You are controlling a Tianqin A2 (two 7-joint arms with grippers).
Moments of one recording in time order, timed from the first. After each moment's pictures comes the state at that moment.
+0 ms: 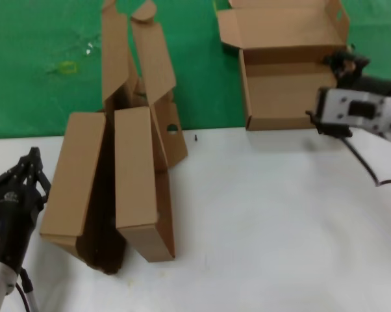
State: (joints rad) left arm 0.00 -0.30 1.60 -1.60 -1.80 0.00 0.00; right arm 0.59 0.43 -1.72 1.83 0.44 -1.16 0.34
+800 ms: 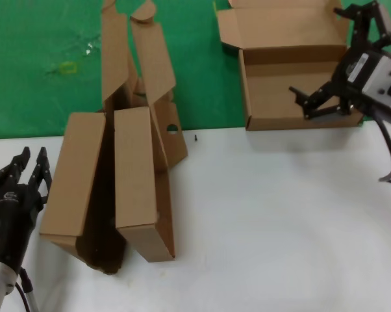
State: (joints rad) left arm 0.00 -0.30 1.60 -1.60 -1.80 0.00 0.00; right arm 0.45 0.47 -1.51 1.98 0.80 -0.97 0.42
